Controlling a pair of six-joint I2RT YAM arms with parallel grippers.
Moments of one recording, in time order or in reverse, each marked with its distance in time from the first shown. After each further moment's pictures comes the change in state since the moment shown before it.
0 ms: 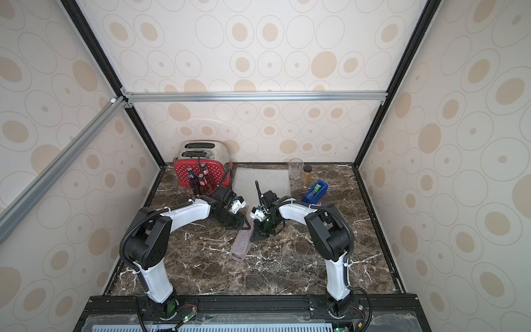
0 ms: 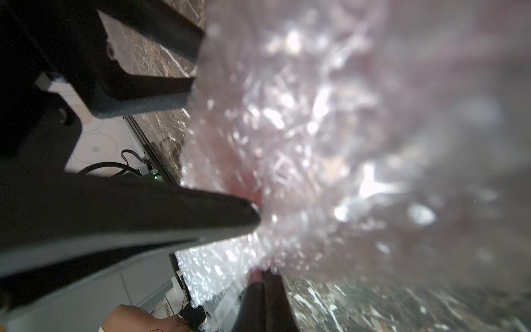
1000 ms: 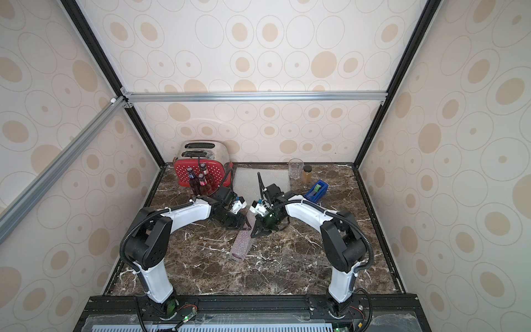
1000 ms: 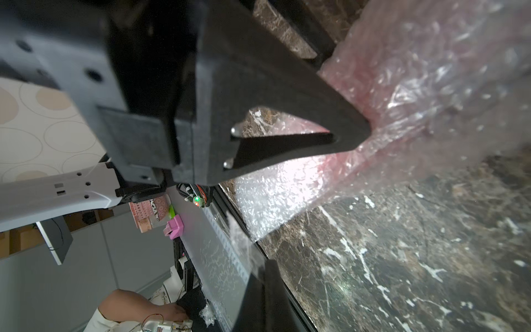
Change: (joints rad) left arm -0.011 0.000 0.000 0.000 -0.006 0.000; right arm -0.009 -0.153 0.036 -0.133 -0.017 -0.054
